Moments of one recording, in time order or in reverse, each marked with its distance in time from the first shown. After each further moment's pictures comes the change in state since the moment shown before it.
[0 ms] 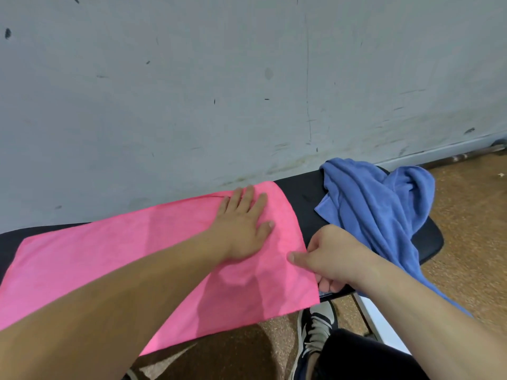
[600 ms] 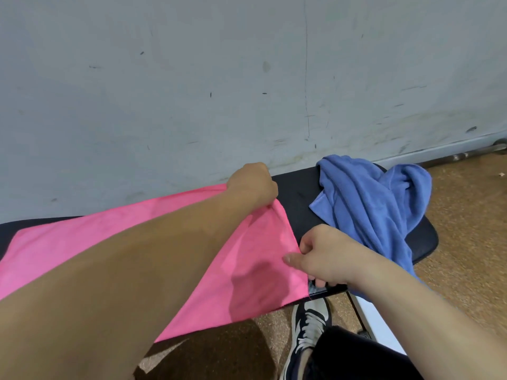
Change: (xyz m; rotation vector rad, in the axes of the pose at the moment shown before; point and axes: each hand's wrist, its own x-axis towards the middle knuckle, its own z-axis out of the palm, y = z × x) left_hand 0.059 0.045 -0.057 -0.300 0.198 -0.317; right_hand 0.001 0.005 -0.005 -0.146 -0.023 -0.096
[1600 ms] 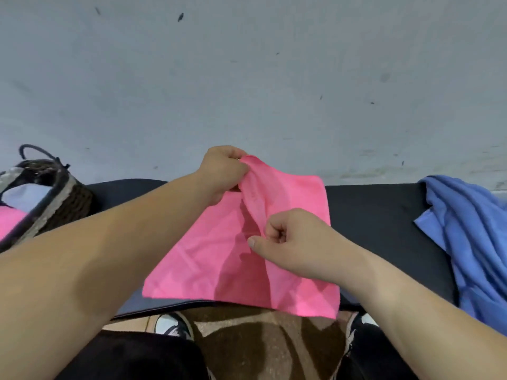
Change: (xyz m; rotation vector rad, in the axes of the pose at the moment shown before) left_hand -0.087 -0.219 -0.121 -0.914 0.264 -0.283; right_hand -0.030 -0.185 0.093 0.089 -0.019 -0.660
